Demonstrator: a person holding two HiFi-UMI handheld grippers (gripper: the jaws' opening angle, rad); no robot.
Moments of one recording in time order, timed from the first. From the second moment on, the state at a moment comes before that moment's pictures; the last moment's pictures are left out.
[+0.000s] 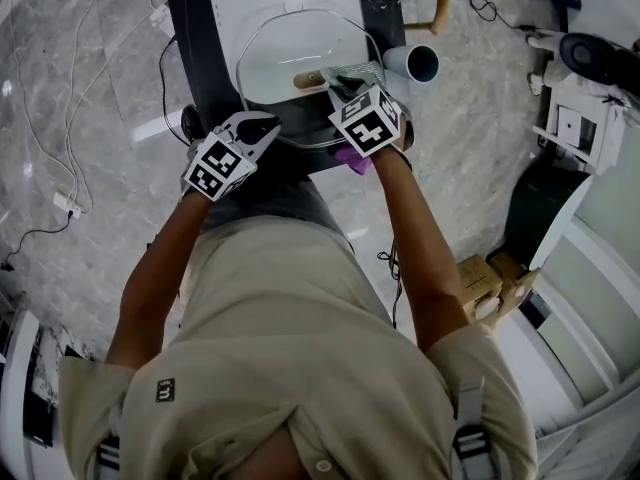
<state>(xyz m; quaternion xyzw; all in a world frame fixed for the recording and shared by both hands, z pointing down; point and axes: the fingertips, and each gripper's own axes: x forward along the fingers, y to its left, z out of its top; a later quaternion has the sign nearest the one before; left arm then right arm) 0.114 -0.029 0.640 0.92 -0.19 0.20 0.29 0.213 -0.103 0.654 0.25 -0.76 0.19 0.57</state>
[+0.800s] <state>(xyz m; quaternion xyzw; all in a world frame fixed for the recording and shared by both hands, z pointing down) 0.110 -0.030 0.645 0.92 -0.19 0.19 0.28 0.049 -0.090 0.667 0.12 -0.82 0.23 0.51</state>
